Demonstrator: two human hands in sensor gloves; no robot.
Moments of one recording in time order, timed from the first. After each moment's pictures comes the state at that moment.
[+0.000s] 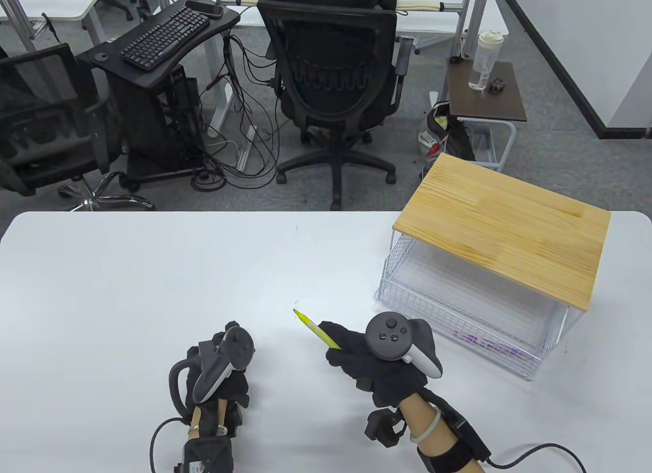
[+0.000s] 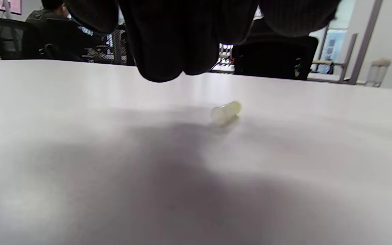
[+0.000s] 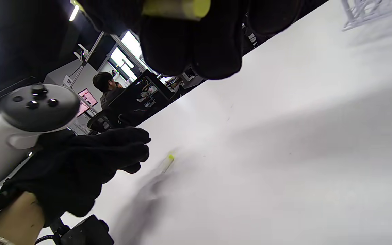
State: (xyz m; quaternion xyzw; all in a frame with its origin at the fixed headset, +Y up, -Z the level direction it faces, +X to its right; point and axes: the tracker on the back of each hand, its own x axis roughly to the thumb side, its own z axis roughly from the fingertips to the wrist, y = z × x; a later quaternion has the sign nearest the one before) left_hand -0.216 -0.748 -0.357 -0.07 0.11 0.02 0.99; right_hand 0.073 -0.684 -0.329 0.20 0.13 0.90 0.36
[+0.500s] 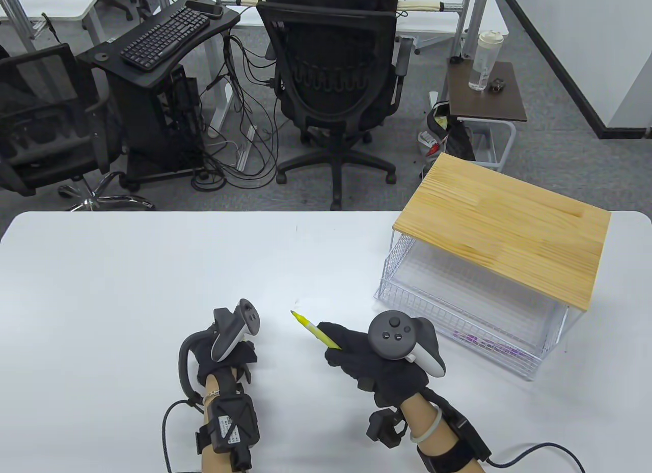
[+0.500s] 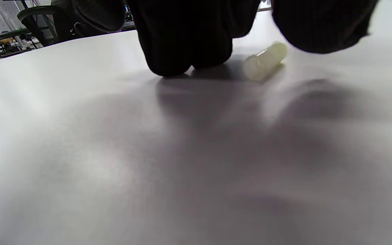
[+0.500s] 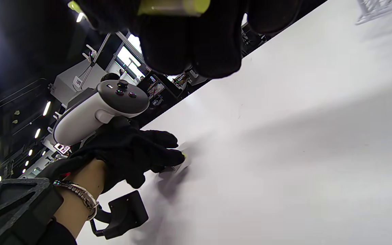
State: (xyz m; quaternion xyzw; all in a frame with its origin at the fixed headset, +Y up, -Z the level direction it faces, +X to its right) left_hand -0.205 -0.766 -0.403 -0.18 0.17 -0.06 0.97; right_hand 0.074 -0.682 -0.329 0.21 0.14 0.89 0.37
